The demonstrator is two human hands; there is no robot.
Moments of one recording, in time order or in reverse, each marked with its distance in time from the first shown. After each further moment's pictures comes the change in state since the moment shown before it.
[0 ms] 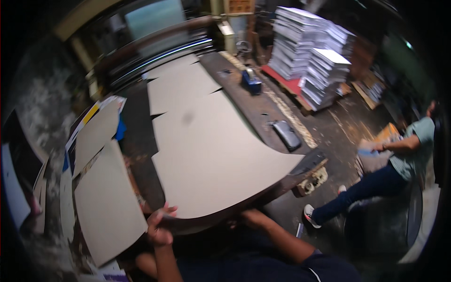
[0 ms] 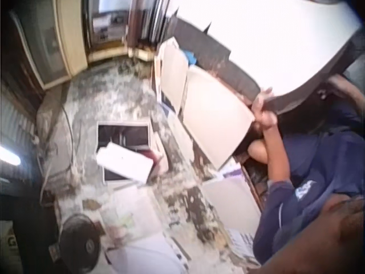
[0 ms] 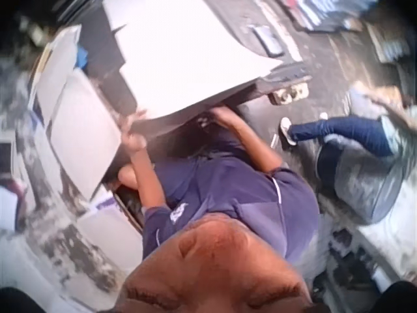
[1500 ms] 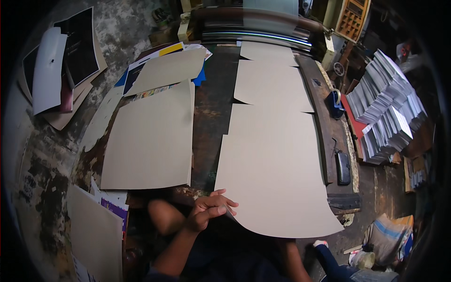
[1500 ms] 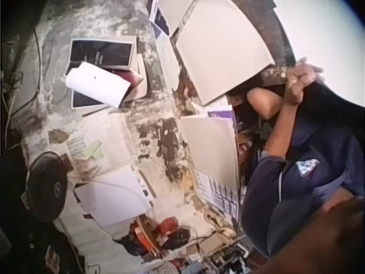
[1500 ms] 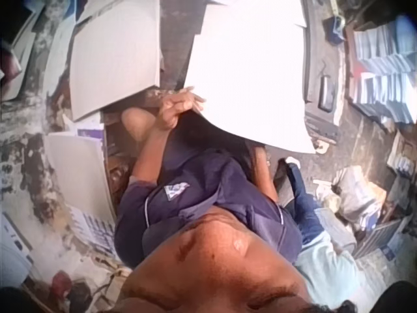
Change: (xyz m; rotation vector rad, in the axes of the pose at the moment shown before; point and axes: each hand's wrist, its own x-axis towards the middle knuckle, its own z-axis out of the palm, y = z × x) left_hand -0.055 0.028 -0.002 0.280 -0.363 0.043; right_hand -0.034 0.029 0.006 -0.084 0.082 -0.137
